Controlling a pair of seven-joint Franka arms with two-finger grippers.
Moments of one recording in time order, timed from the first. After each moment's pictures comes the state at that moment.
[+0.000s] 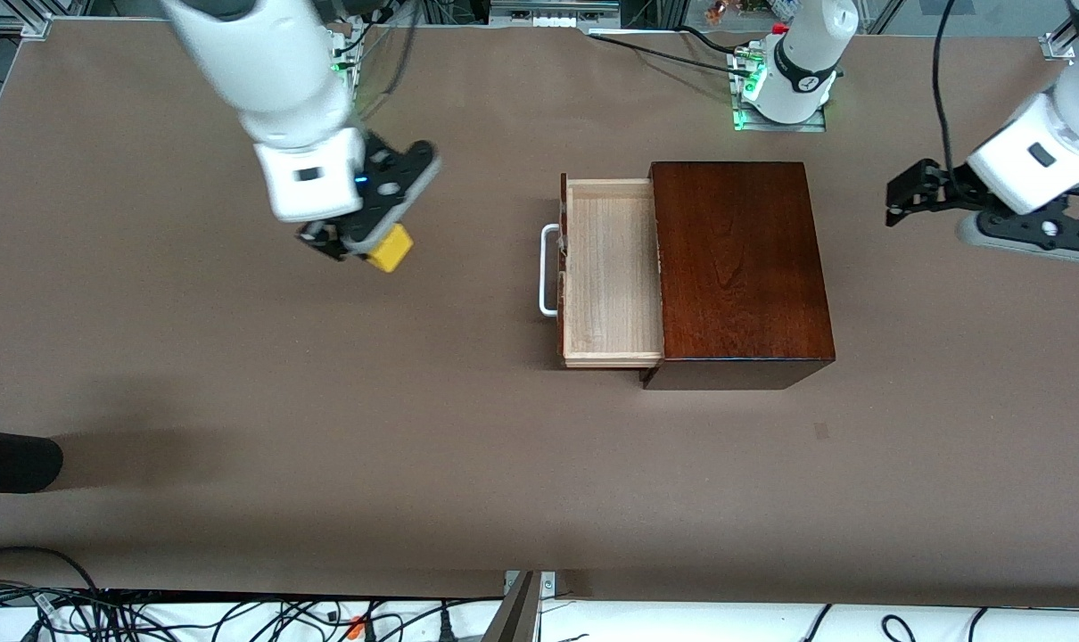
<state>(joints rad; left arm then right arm) -0.13 0.07 -0.02 -1.49 0.00 1.49 0.05 0.87 0.27 -0.45 -1.34 0.11 1.62 -0.52</state>
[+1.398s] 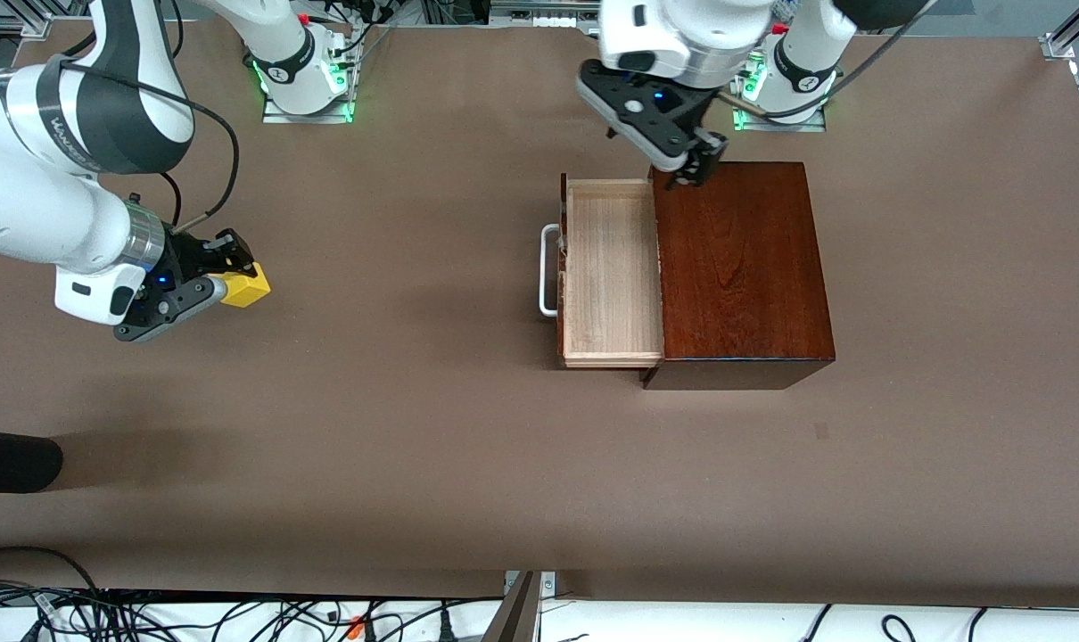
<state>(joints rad) -0.22 0.23 -0.54 -1.35 0.00 1.62 0.05 0.35 0.22 -0.25 -1.70 0.16 1.76 -0.39</state>
